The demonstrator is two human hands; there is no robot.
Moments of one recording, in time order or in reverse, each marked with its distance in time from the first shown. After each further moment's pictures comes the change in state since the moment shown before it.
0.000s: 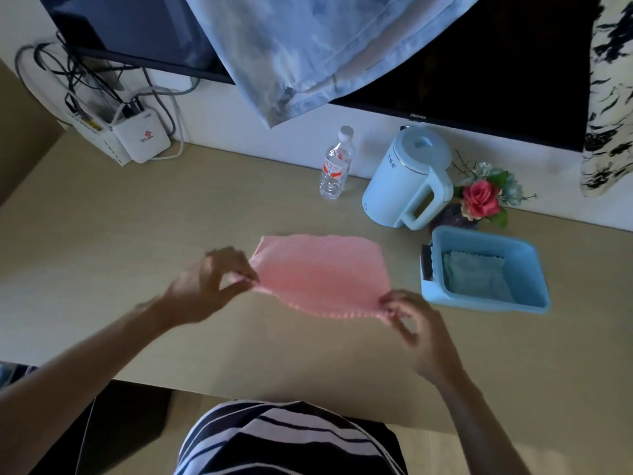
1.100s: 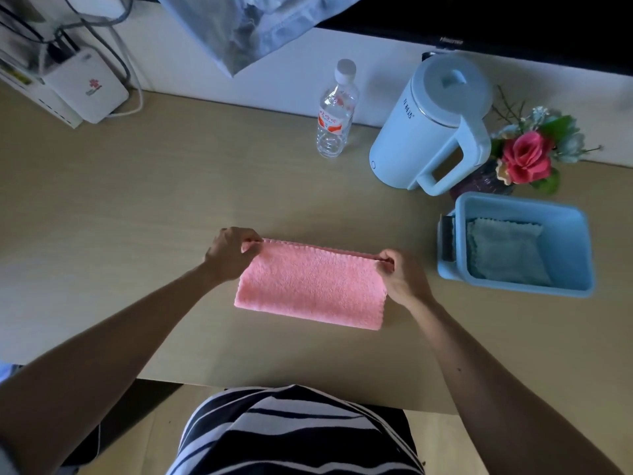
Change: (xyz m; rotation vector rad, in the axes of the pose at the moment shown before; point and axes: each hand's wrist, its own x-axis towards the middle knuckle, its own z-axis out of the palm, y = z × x) left_hand 0.079 -0.086 0.103 0.032 -0.084 -0.558; right_hand 0.094 0.099 0.065 -0.232 -0.186 0.474
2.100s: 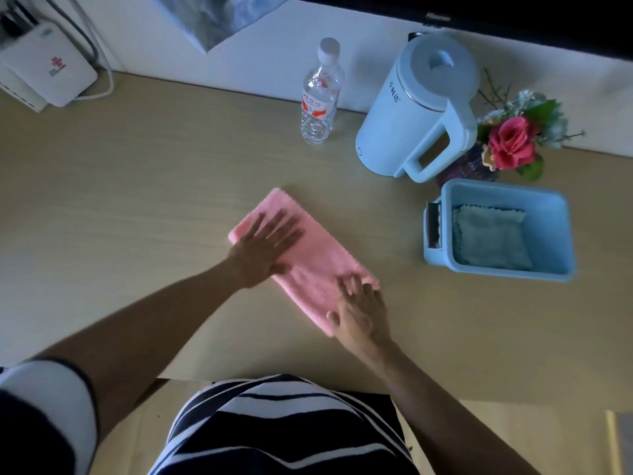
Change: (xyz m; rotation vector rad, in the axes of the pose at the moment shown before) left_hand 0.026 -0.012 0.086 0.715 -0.112 0.644; right_hand -0.083 -0.008 0.065 -0.561 -0.076 -0.184
